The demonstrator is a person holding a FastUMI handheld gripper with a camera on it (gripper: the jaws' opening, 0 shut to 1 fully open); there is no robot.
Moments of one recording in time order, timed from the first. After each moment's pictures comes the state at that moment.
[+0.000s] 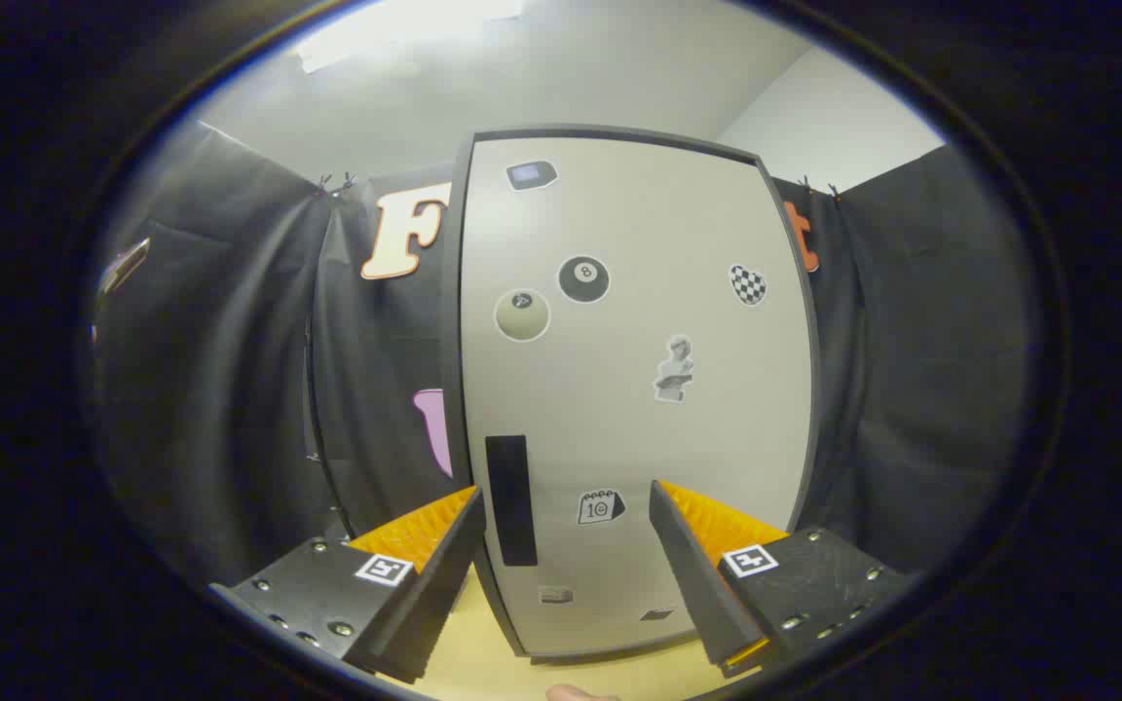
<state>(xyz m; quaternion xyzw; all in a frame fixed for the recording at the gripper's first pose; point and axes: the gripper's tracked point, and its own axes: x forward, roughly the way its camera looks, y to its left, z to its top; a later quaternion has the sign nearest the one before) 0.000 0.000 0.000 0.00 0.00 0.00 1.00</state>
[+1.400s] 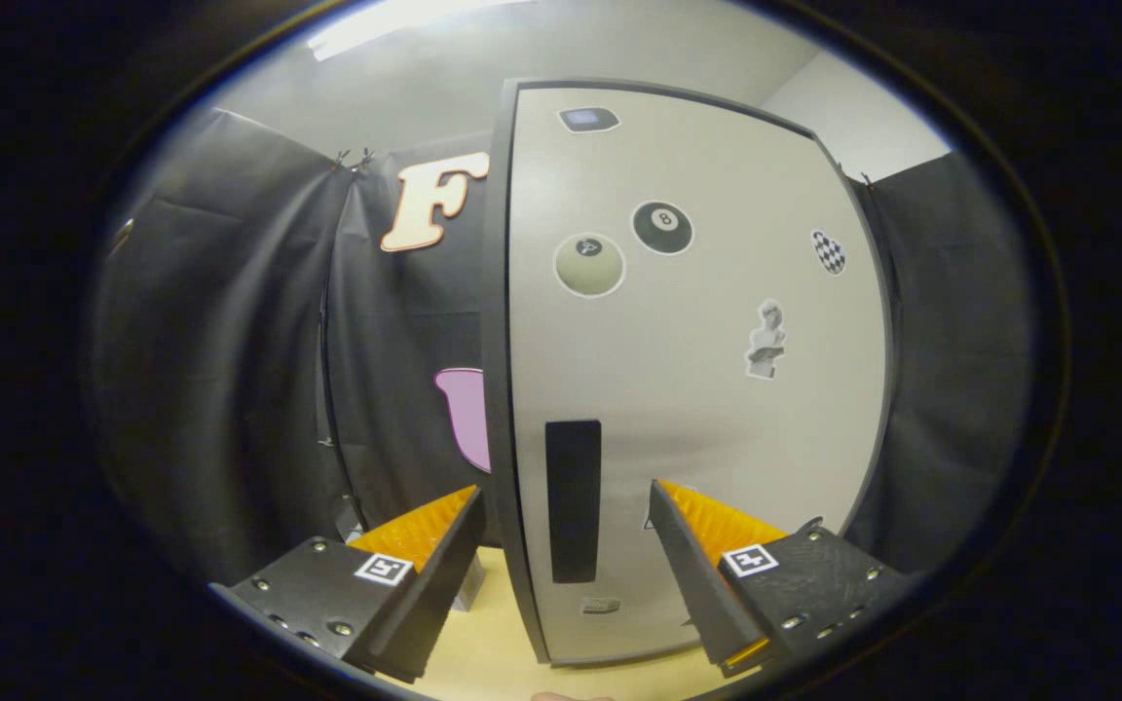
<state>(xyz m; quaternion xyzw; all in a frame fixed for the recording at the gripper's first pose) 0.016 0.025 -0.015 -0.01 0.02 0.03 1.00</state>
